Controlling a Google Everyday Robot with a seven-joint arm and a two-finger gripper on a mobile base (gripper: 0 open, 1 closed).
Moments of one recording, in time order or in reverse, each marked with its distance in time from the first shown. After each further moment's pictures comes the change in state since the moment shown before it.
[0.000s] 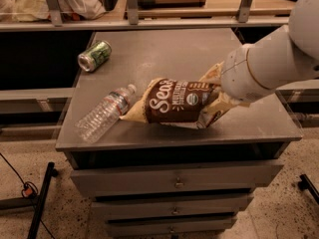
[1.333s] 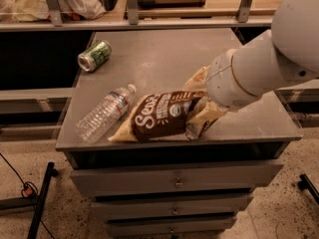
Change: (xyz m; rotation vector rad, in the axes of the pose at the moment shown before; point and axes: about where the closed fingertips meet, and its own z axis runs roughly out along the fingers) arm -0.031 0.019 0.009 -0.035 -0.019 -0.027
